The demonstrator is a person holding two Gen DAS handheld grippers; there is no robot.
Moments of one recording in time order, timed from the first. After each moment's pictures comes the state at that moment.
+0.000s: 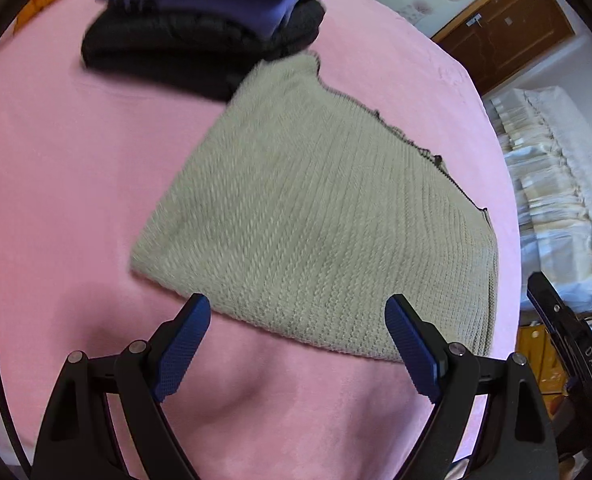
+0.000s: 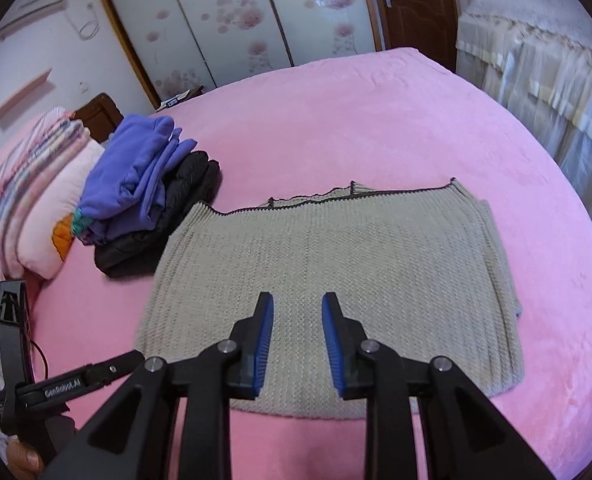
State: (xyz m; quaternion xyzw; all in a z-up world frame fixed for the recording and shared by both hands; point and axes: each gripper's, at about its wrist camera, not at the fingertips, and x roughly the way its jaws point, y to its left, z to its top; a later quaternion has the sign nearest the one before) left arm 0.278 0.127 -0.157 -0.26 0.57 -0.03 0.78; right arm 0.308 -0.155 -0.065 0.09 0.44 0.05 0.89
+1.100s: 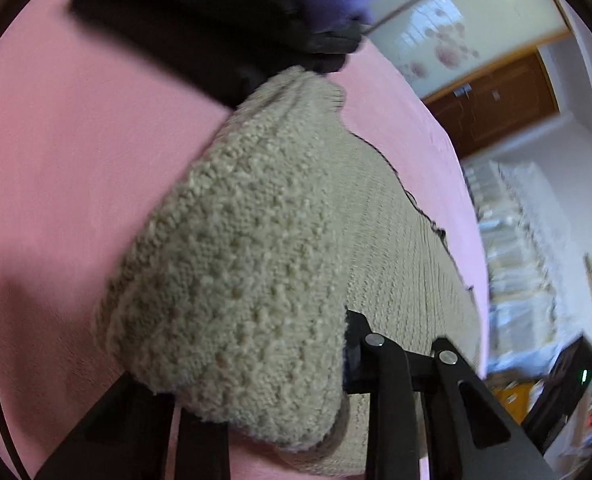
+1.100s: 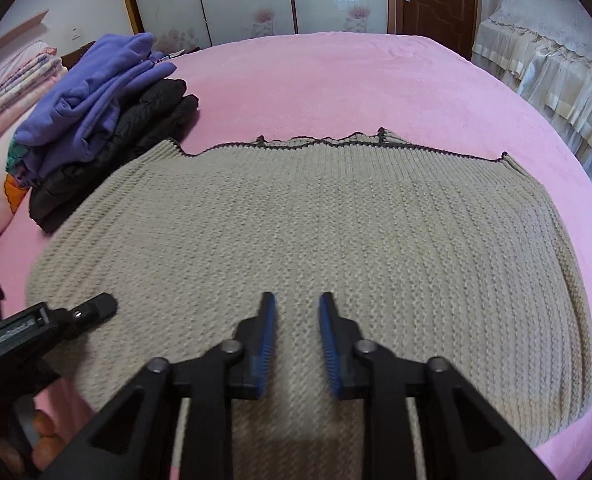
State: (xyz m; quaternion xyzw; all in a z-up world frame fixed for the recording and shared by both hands) left arm 0.330 0.137 -0.233 -0.35 0.46 -0.05 0.82; right arm 0.367 -0.112 -0.182 0.01 0.47 0.03 0.88
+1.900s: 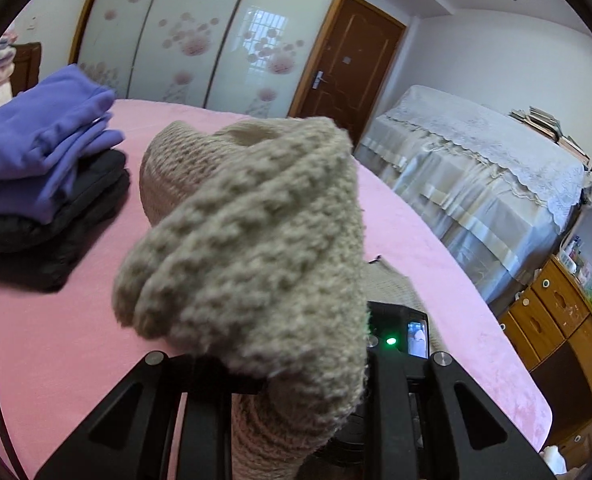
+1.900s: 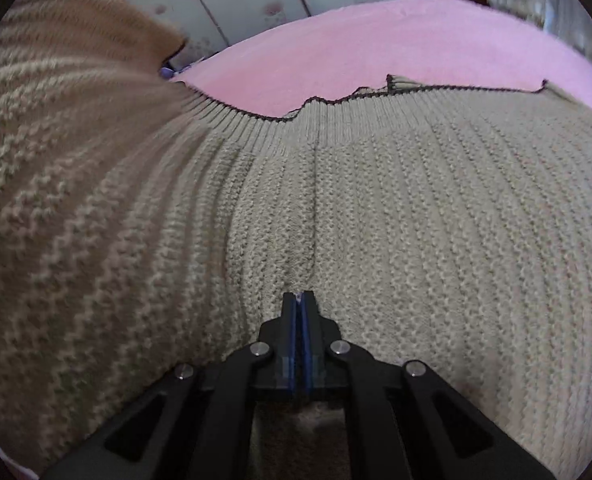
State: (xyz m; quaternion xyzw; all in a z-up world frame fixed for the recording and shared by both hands) left arm 0.324 -0.028 -0.100 -0.12 0.31 -0.20 0.92; right arm 0.390 -0.173 -0.222 0.17 0.49 0.15 0.84
